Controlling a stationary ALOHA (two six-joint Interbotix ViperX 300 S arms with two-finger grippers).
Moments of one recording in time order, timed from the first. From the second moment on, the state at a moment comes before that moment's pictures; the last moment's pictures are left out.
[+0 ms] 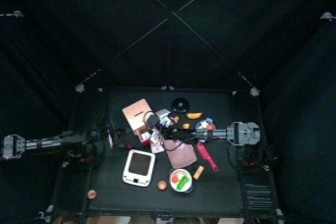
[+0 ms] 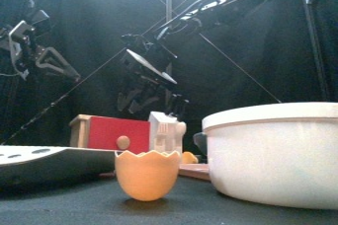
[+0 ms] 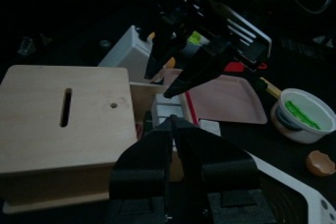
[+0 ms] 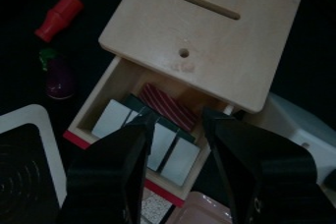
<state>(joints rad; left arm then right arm) 0.29 -0.90 1.34 -0.18 -0.22 0.00 -0.13 0.32 0.07 -0.75 0.47 0.98</state>
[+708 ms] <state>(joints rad) 0.29 -0.90 1.34 -0.18 -0.22 0.00 0.17 0.12 0.21 -0.46 0.99 1.24</state>
